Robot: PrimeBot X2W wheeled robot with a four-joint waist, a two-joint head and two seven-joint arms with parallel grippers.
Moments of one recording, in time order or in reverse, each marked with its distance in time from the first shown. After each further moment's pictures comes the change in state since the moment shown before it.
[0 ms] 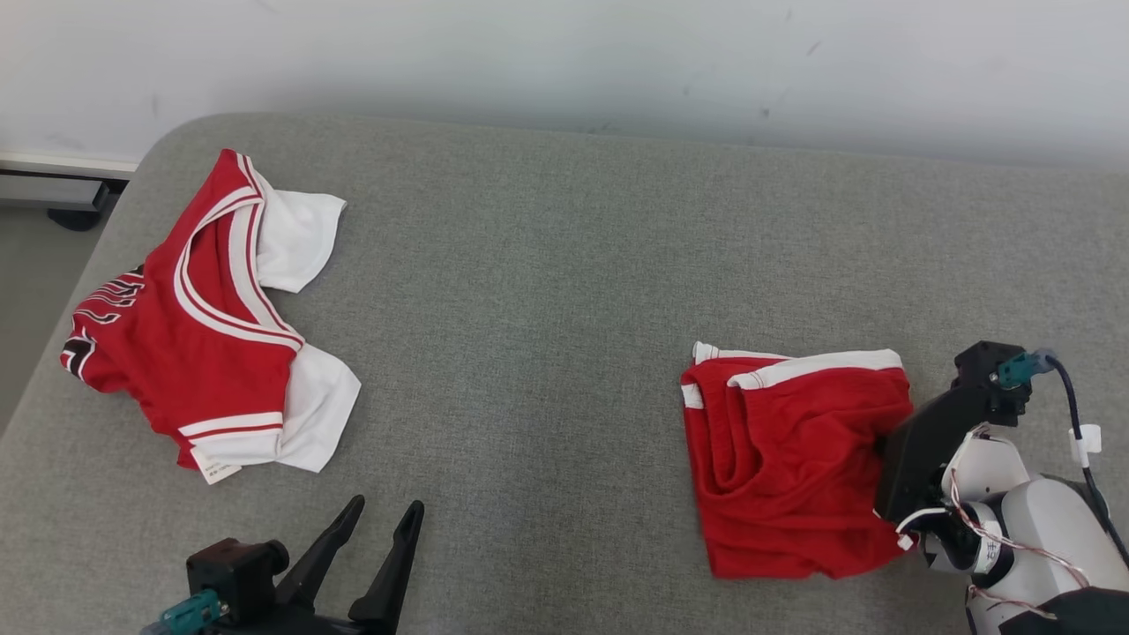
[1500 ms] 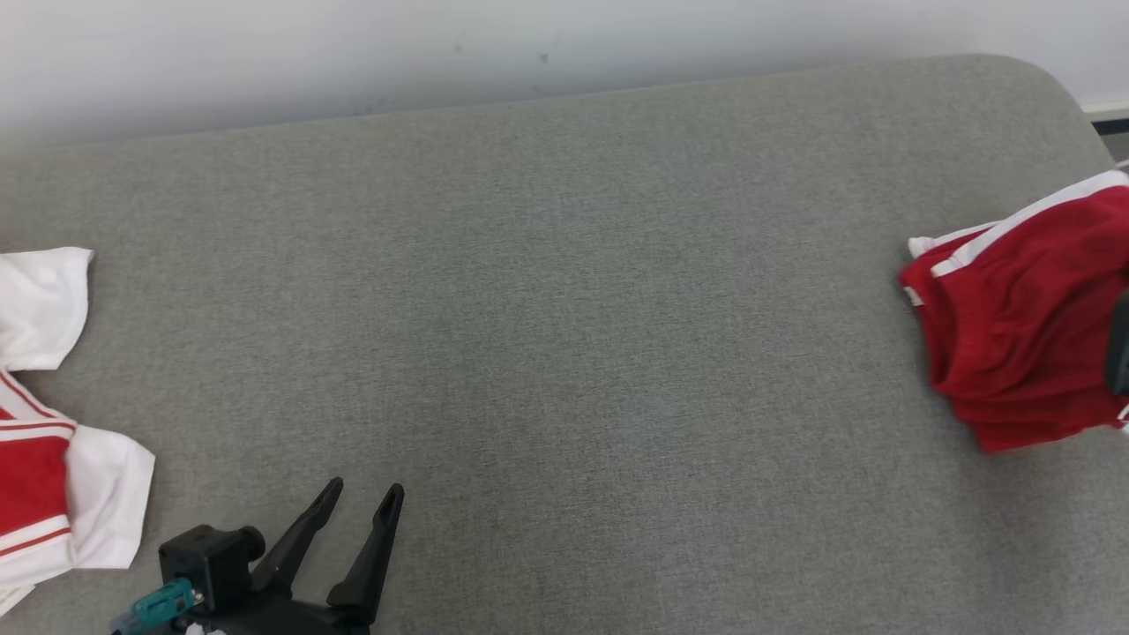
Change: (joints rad) left arm -0.001 0.037 0.023 -0.043 -0.004 0.015 0.007; right arm -0.204 -0.330 -0.028 0.070 -0.097 0.117 -0.139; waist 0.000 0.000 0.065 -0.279
